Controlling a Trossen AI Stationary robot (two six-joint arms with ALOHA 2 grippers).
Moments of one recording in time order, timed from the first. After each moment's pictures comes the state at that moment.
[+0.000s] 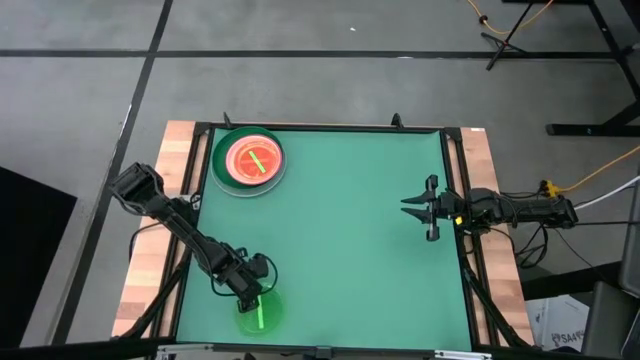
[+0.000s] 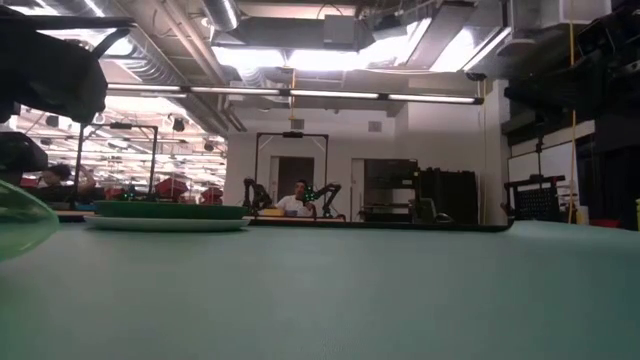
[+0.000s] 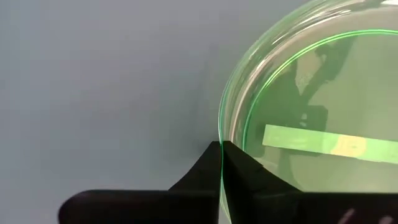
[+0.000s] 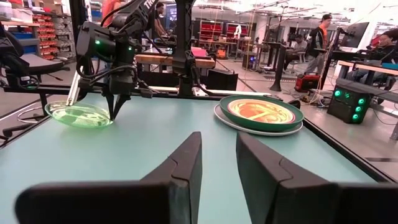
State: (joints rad) left arm -0.68 1.63 0.82 -0.45 -0.03 -1.09; right arm 0.08 0.02 0.01 0.03 0.11 -0.08
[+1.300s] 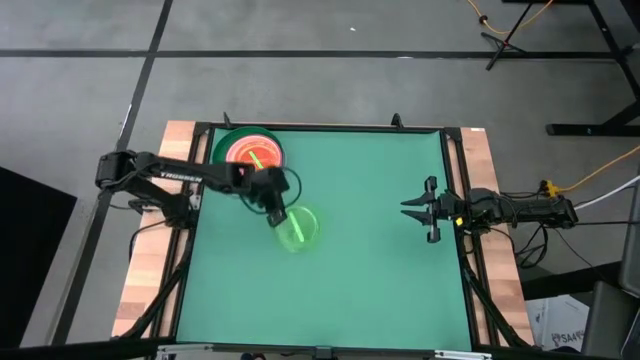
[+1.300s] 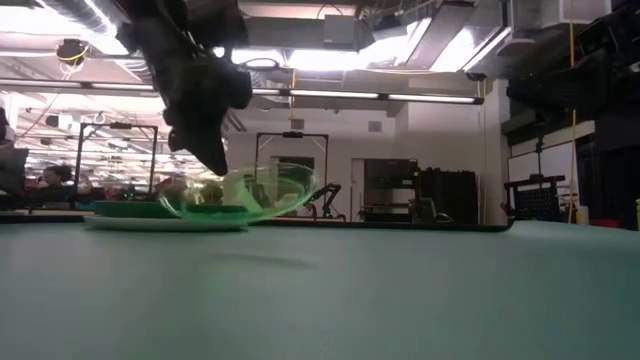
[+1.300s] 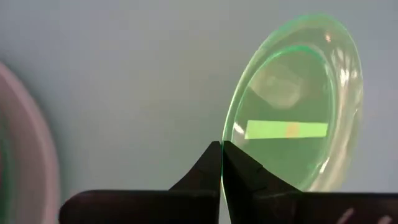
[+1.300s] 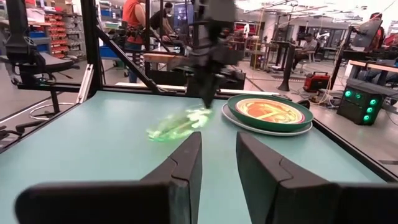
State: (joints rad) left arm 0.13 1.38 0.82 -0.48 0.03 -0.44; right arm 0.08 0.02 0.01 0.03 0.08 -0.08
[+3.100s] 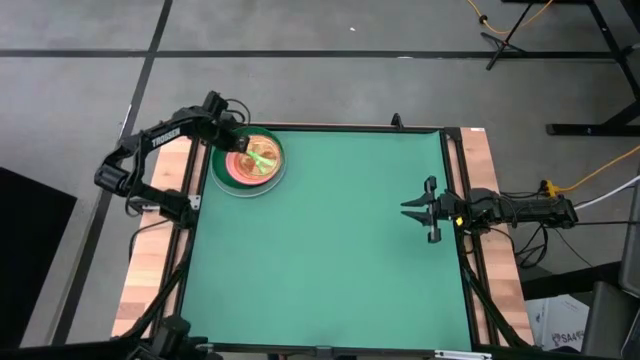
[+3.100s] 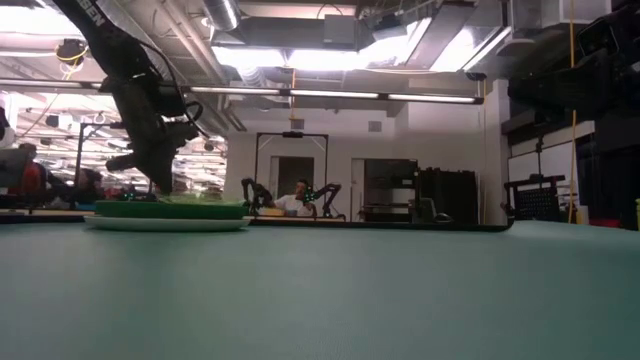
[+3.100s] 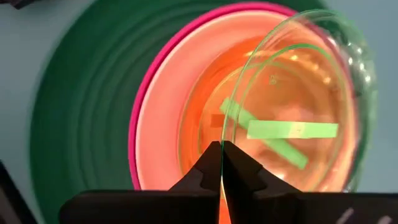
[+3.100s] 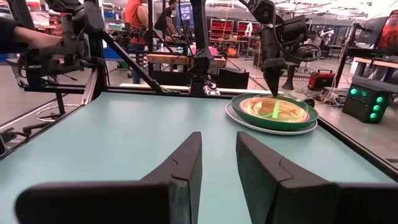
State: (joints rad) left arm 1.19 1.38 0.82 -0.67 0.28 -0.16; right arm 0.08 0.02 0.01 0.02 0.07 -0.06
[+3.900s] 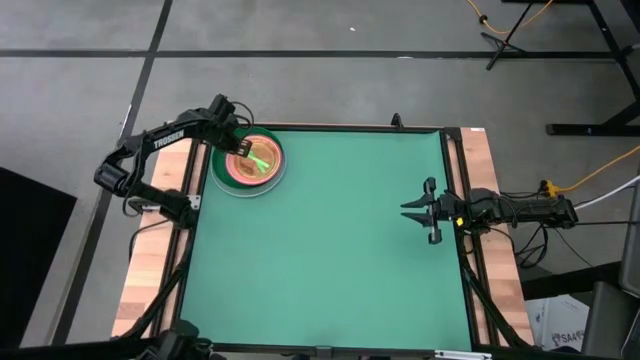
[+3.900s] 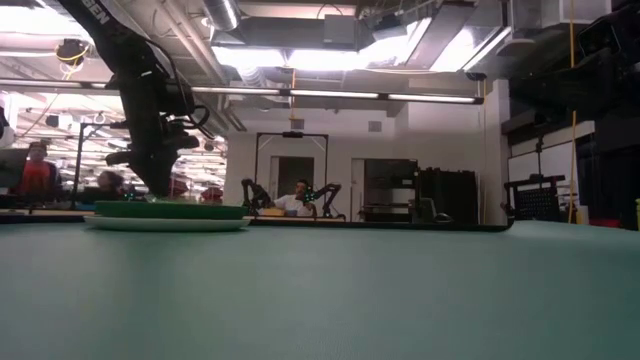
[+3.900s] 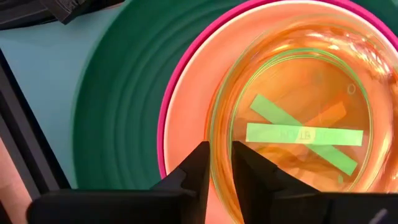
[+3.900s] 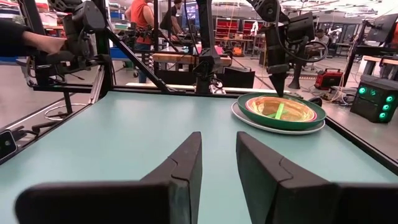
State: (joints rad) left arm 1.10 1.38 0.82 -0.68 0.07 -0.16; right arm 0.08 0.02 0.01 0.02 0.04 -0.05
